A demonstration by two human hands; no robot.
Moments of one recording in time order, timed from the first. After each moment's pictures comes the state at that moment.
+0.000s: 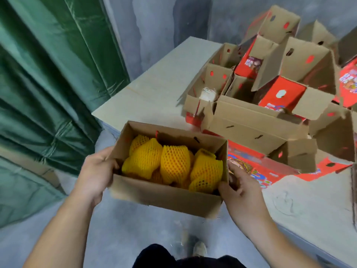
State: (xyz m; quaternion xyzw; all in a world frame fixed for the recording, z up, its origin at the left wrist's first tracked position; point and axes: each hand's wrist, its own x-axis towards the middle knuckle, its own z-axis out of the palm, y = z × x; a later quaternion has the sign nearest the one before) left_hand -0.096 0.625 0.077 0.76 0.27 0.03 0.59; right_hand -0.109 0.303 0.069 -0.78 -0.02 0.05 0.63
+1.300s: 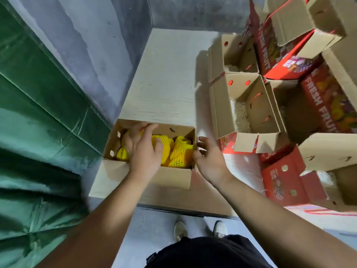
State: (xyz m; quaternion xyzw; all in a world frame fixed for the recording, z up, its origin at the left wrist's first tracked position) left_hand 0.332 0.790 -0.001 0.94 -0.09 0.08 0.31; right_hand 0.268 0.606 -0.017 -0.81 0.24 0.00 0.53
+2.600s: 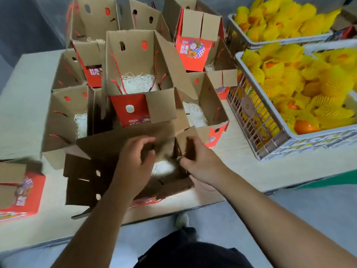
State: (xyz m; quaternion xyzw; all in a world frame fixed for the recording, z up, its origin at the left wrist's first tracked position) left_hand 0.094 0.297 0.049 0.88 -0.27 -0.08 0.39; right_hand -0.003 0.111 0.038 -0.84 0.27 0.04 0.46
